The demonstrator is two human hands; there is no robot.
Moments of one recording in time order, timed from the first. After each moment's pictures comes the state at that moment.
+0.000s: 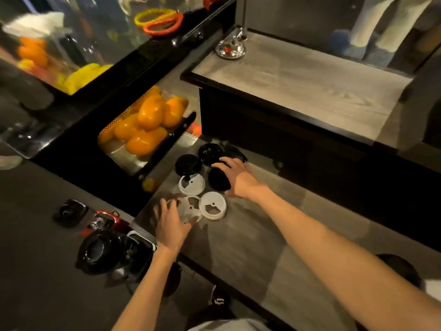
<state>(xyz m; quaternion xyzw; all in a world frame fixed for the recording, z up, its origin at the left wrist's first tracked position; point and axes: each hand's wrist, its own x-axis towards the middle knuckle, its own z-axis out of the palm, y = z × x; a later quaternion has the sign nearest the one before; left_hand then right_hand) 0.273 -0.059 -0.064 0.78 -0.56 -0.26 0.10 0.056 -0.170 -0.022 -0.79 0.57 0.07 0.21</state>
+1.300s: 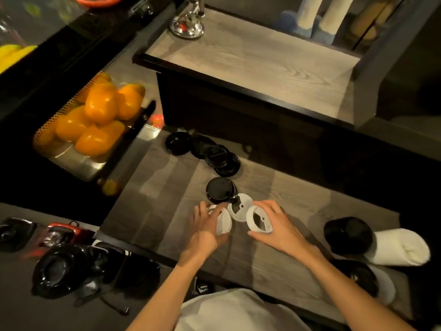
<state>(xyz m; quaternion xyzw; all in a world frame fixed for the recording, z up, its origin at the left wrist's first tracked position) 0.160 -0.038 -0.098 0.56 -0.78 -0.30 -0.02 -0.066 0.034 -0.053 -0.63 0.72 -0.10 0.28</state>
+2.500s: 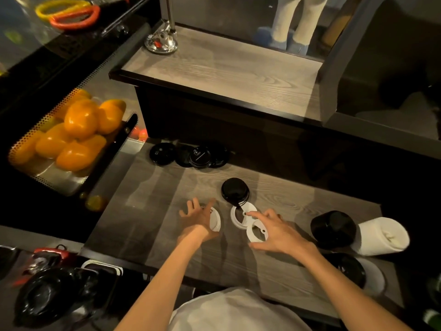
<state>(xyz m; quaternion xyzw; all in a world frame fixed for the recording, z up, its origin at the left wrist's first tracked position) 0.130 -0.071 -0.076 0.52 -0.79 -0.27 -0.17 -0.083 0.046 -0.039 -0.59 0.74 0.05 0.31</state>
